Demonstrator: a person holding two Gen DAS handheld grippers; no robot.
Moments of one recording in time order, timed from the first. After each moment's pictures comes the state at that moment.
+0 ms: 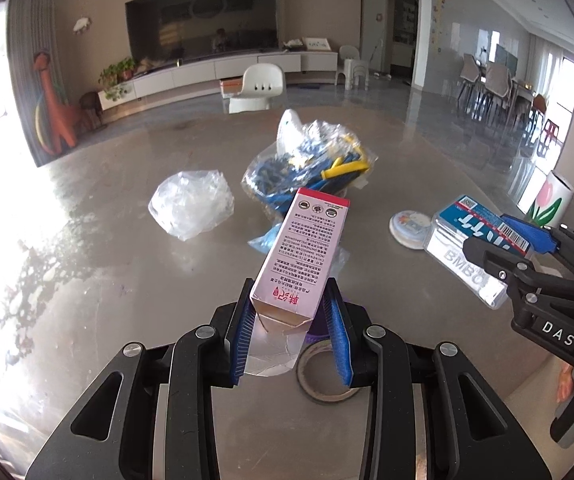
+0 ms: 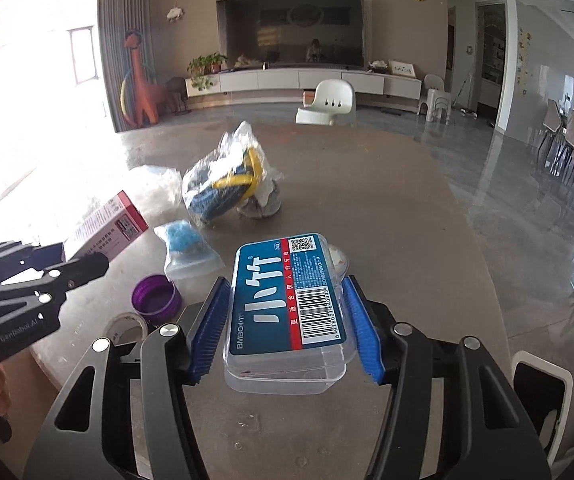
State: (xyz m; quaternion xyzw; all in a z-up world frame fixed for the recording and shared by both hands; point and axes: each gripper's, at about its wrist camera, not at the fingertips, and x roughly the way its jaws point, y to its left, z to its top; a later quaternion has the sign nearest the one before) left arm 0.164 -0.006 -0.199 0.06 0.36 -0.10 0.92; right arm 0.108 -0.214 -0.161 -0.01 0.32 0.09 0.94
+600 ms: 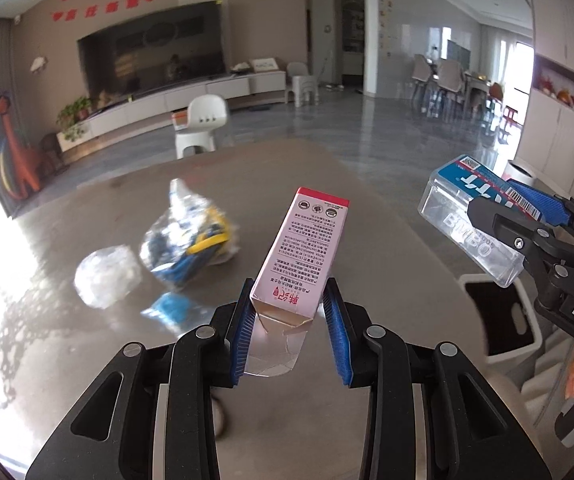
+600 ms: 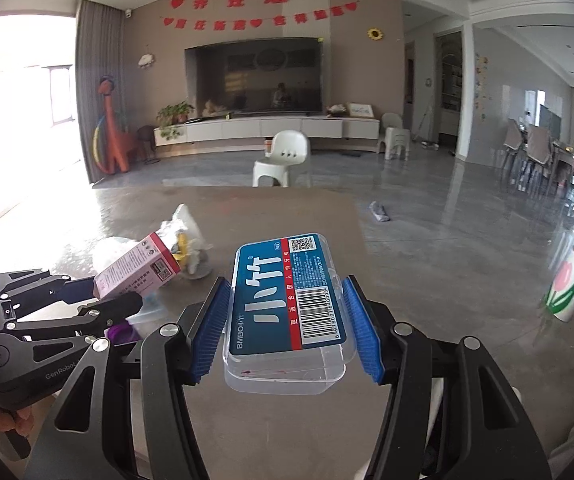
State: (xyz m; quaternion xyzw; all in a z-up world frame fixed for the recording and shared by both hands) left arm 0.152 -0.122 -0.156 0.09 0.33 -0.18 0.92; right arm 0.058 -0.318 -0.094 0.01 0.24 0.01 0.97
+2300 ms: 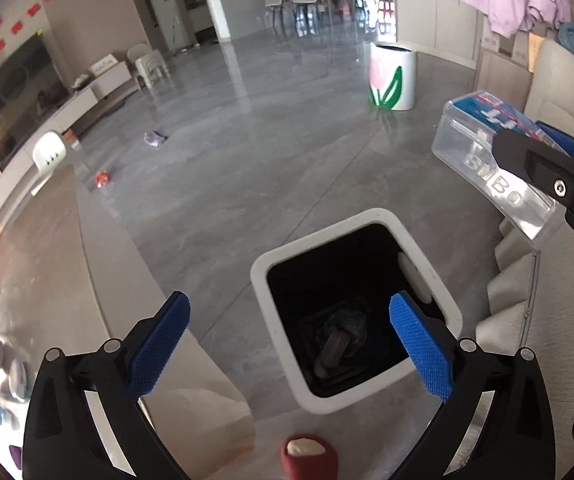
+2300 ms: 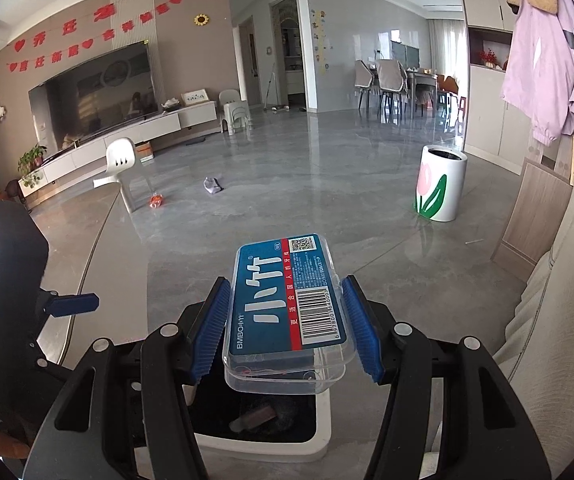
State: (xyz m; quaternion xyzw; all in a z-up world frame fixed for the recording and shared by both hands) left arm 0.109 -0.449 -0.237 0.26 0.38 -0.34 0.82; right arm -0.049 -0.576 -0.182 0.11 0.27 -0.22 0.93
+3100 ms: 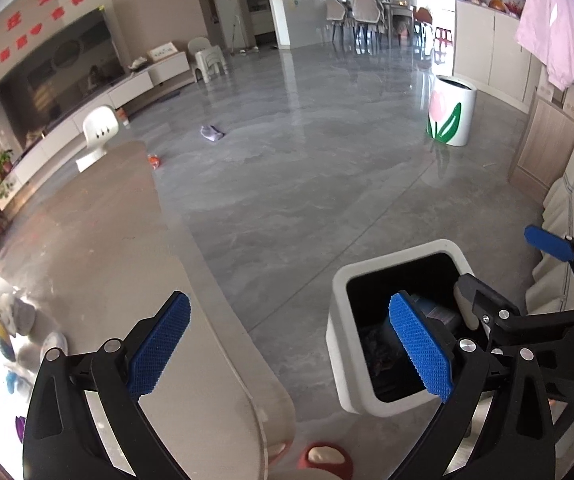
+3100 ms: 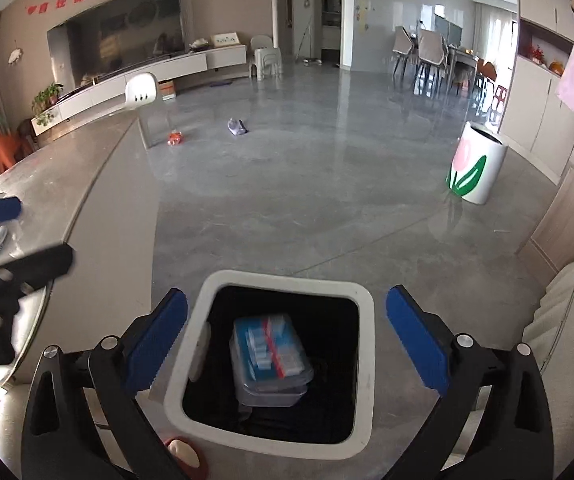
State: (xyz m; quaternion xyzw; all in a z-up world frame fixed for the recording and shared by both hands) left arm 0.148 -0.396 -0.215 0.21 0.37 -0.27 0.87; right arm 0.013 -0.563 -0.229 0.09 0.37 -0.17 0.91
